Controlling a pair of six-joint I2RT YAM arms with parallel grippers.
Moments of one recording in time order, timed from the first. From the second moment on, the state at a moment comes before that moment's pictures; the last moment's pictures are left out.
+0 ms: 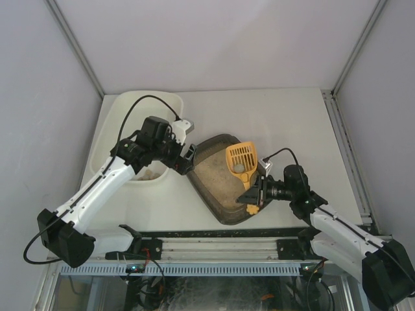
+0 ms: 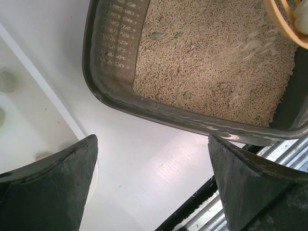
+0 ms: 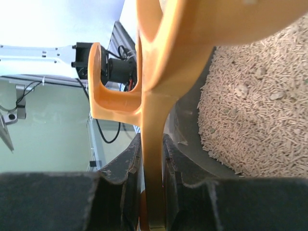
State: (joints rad) left arm -0.54 1.23 1.18 -0.77 0.21 0.04; right arm 0.48 0.85 0.28 0.15 -0.84 0.79
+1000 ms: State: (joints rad) left arm -0.53 1.23 1.16 -0.72 0.22 0.05; right arm 0.48 0.99 0.44 0.06 -0.81 0.85
